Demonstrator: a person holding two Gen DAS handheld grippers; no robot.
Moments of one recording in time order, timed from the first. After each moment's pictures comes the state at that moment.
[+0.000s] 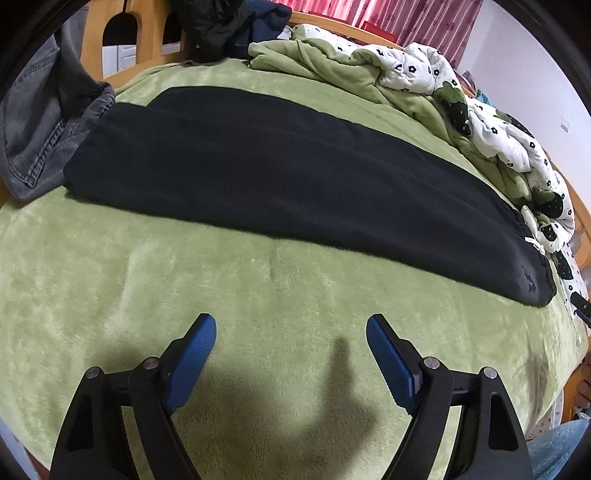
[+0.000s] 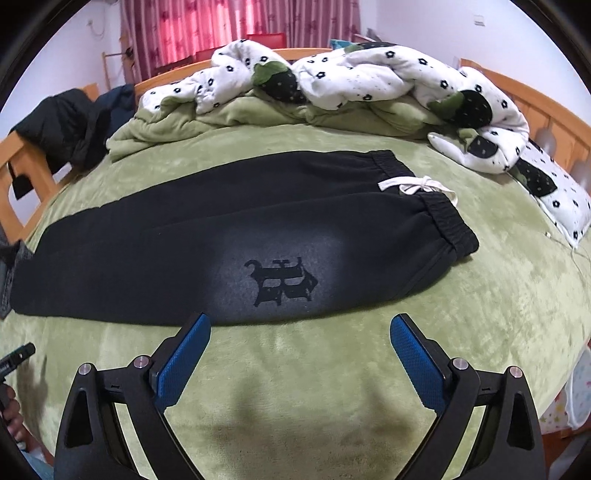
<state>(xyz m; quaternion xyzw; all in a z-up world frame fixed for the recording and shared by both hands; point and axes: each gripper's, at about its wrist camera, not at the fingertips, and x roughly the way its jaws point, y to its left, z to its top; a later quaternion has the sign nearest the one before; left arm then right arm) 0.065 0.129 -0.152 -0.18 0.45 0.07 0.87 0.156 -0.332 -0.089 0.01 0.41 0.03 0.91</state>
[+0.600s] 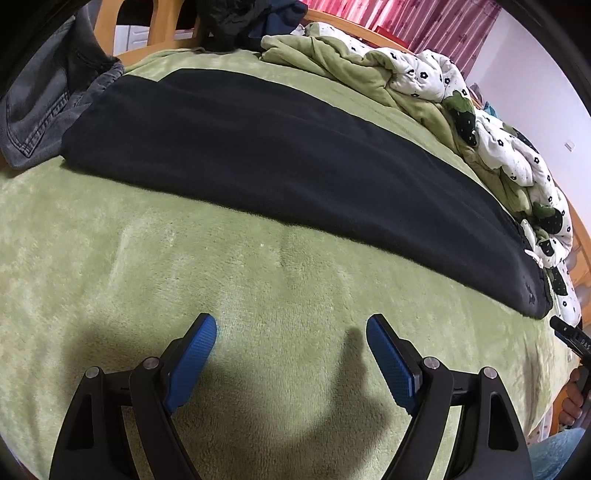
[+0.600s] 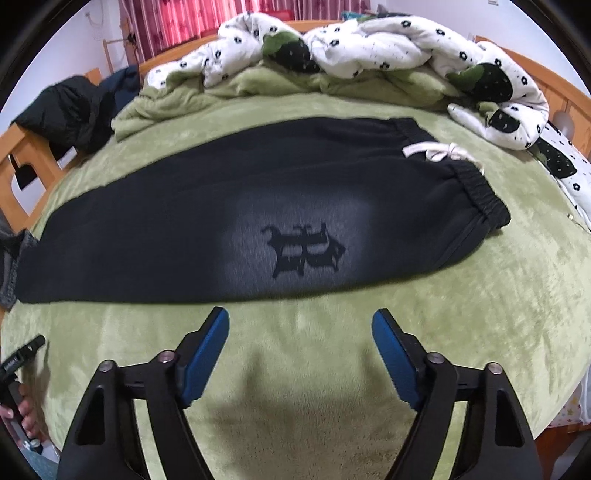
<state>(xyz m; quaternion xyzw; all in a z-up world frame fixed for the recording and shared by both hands) 0.064 0.137 -0.170 -0.21 0.44 0.08 0.87 0.167 -0.319 -0.124 0.02 0.46 0.05 0.89</state>
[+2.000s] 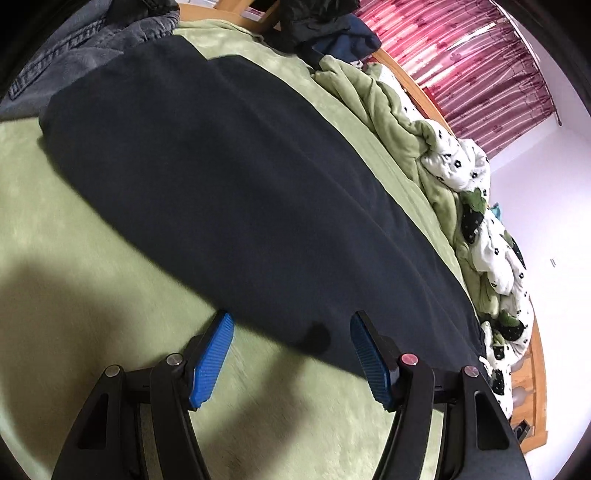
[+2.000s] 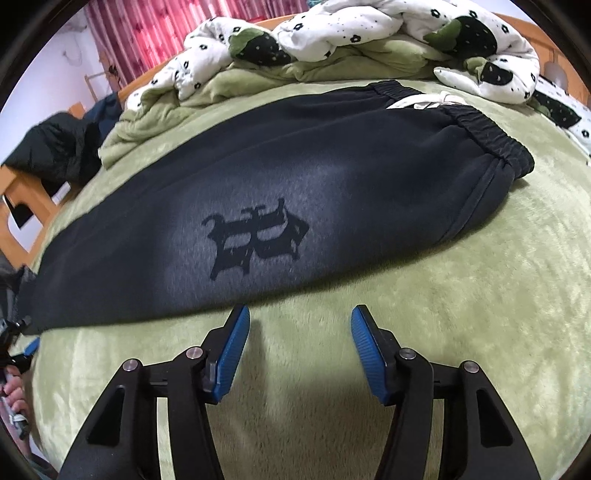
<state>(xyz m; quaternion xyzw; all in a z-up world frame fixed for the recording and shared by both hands) 0.112 0.227 -0.190 -0.40 0.37 0.08 0.84 0.197 -0.356 -0.190 0.12 0.44 0.06 0.89</state>
